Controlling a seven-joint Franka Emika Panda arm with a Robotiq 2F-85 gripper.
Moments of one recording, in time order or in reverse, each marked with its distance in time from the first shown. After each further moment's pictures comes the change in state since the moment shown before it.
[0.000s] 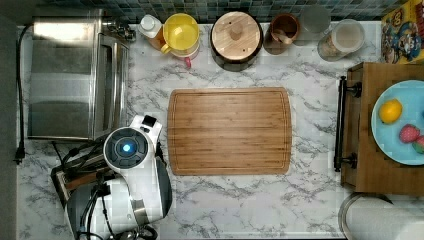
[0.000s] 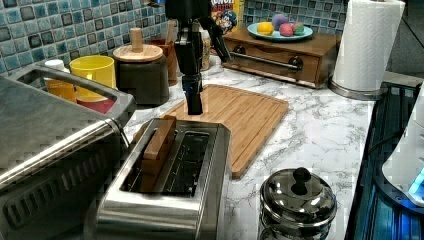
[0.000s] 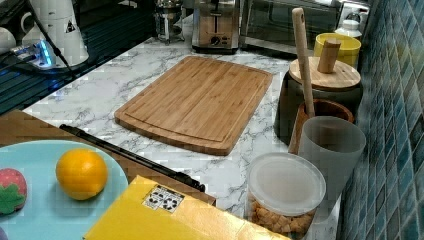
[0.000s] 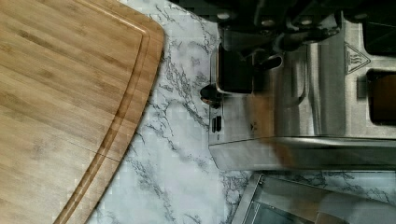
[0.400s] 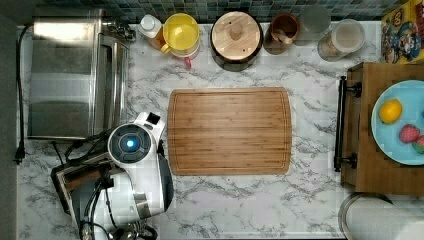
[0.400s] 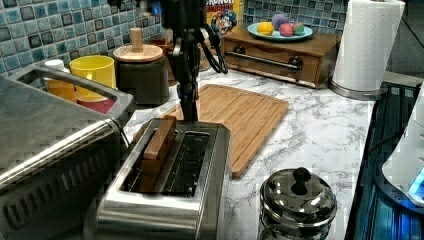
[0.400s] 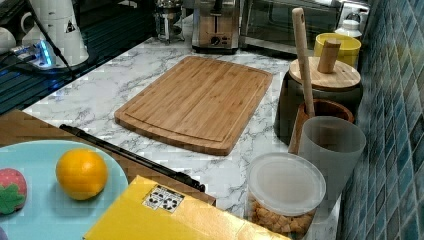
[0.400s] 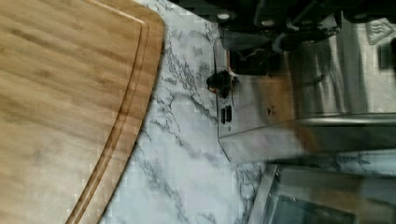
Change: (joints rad) arm 0.001 0.057 0.000 0.002 0.000 0.047 0.056
